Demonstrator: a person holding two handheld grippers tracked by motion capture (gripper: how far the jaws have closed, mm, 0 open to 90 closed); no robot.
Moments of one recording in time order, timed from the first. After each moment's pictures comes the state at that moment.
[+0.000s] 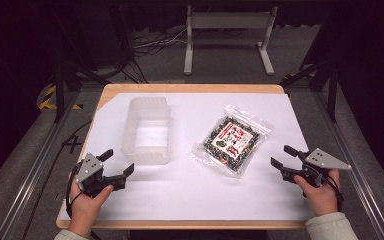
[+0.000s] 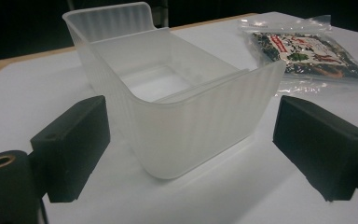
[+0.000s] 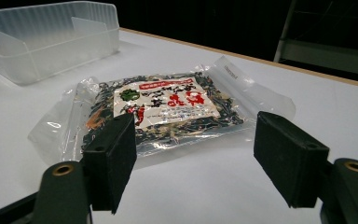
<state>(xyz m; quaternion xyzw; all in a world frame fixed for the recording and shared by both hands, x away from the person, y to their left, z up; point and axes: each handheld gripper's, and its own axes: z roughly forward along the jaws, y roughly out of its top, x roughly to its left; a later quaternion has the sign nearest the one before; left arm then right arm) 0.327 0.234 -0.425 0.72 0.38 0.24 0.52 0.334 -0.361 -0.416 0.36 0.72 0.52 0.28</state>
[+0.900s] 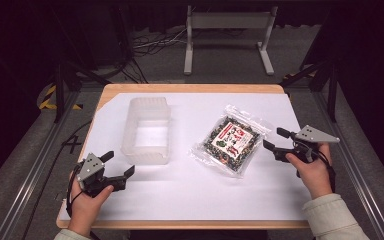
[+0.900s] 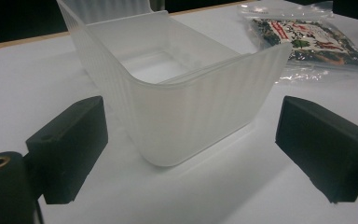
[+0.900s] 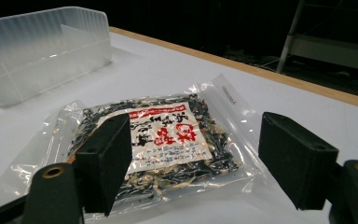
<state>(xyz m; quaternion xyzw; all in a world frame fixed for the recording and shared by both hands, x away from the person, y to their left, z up) 0.330 0.235 -0.431 0.73 0.39 0.24 0.51 0.388 -0.345 -0.387 0.36 0.74 0.50 0.26</state>
